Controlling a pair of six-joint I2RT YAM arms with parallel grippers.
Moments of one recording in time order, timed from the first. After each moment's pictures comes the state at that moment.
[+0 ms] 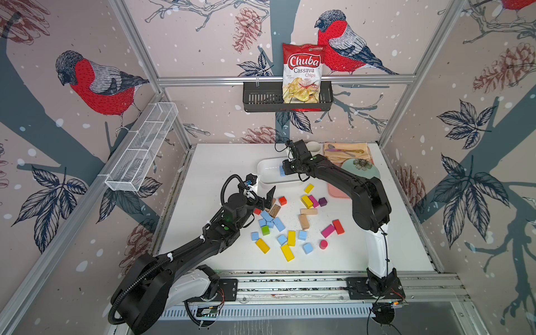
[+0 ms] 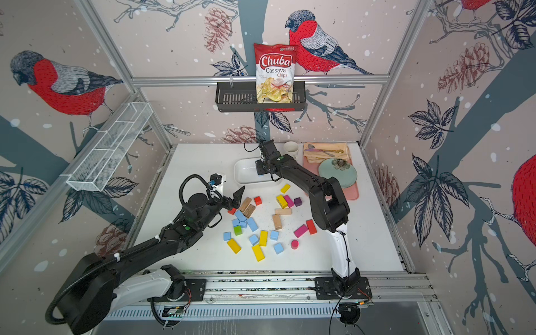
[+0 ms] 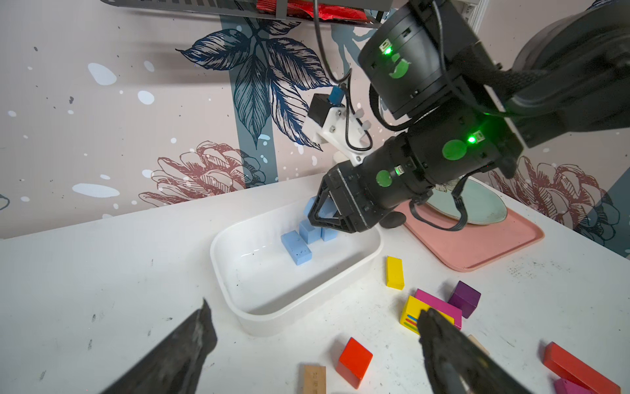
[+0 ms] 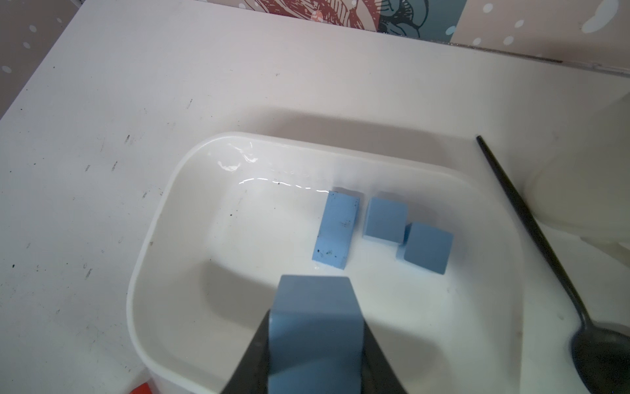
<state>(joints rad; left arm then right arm) -0.62 1.13 0.48 0.54 -0.12 -0.08 0.64 2.17 1.82 -0.45 0.00 0.20</state>
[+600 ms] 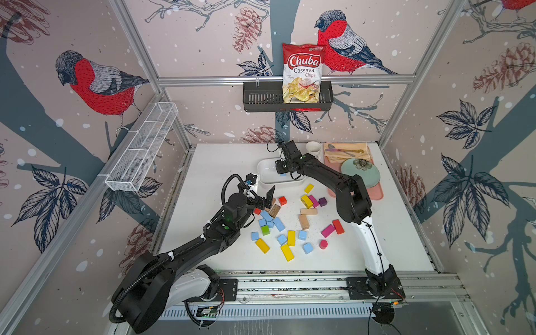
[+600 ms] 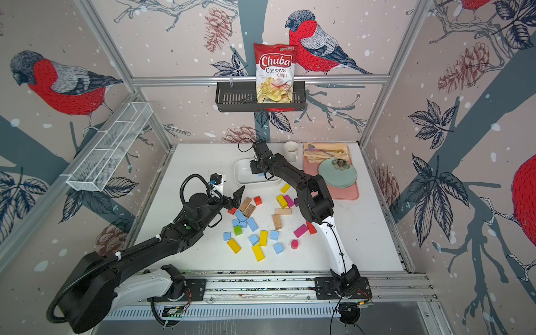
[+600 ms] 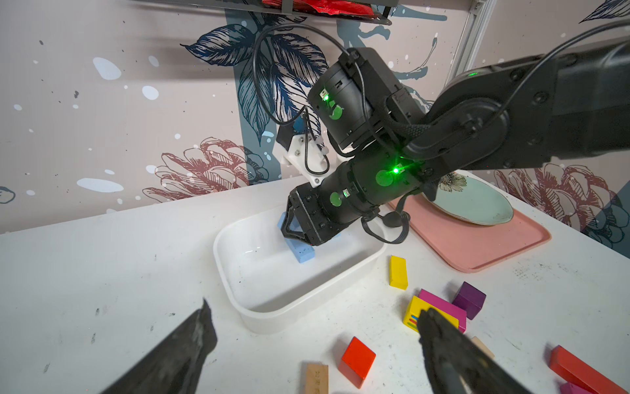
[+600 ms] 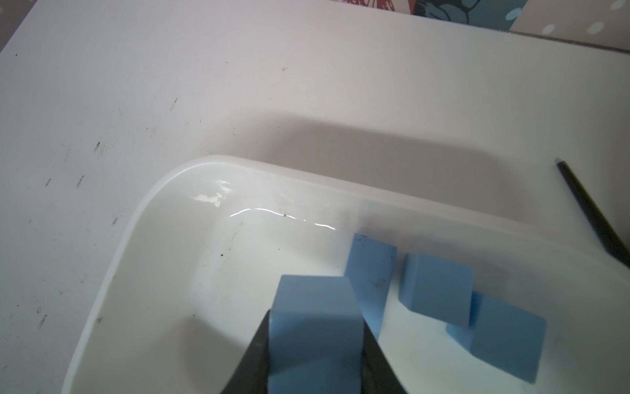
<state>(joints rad) -0.62 1.14 0.48 0.54 -0.13 -0.09 0.65 2.40 2.05 -0.49 -0.03 0.20</state>
